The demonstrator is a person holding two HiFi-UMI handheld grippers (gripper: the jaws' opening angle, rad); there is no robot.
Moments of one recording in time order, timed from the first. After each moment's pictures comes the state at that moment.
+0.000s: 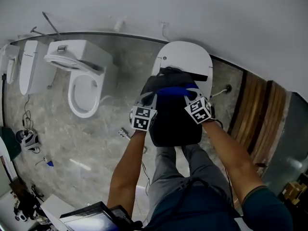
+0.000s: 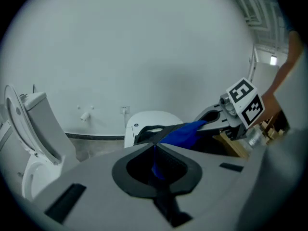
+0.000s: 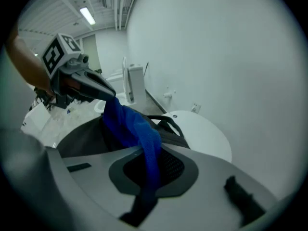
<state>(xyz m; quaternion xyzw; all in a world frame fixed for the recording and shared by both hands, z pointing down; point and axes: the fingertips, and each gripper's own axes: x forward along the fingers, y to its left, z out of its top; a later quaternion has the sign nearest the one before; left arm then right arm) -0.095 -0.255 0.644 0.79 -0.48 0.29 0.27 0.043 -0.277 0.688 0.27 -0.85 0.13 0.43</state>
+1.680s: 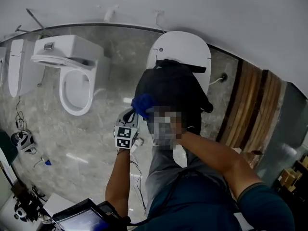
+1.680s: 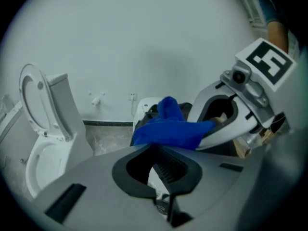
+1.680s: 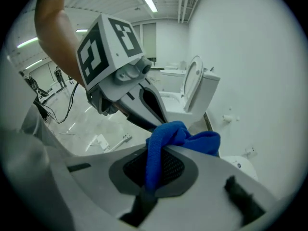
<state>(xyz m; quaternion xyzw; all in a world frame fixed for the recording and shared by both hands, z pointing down) -0.172 -0.156 0.668 0.77 -0.47 0.30 0.31 -0.143 -0.125 0.658 -0.02 -0.88 -0.01 0.47</state>
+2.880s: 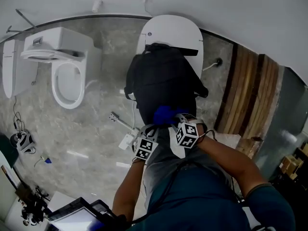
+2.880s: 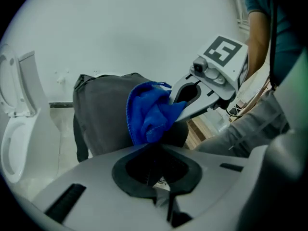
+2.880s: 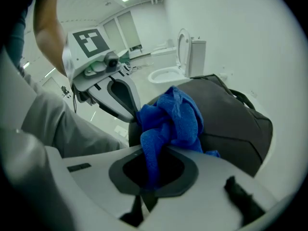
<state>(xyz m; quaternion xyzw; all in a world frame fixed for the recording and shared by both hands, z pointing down) -0.024 0.007 0.695 0.81 -0.32 0.33 0.36 0.026 -0.015 0.697 0.01 -0.83 0.13 0.54</state>
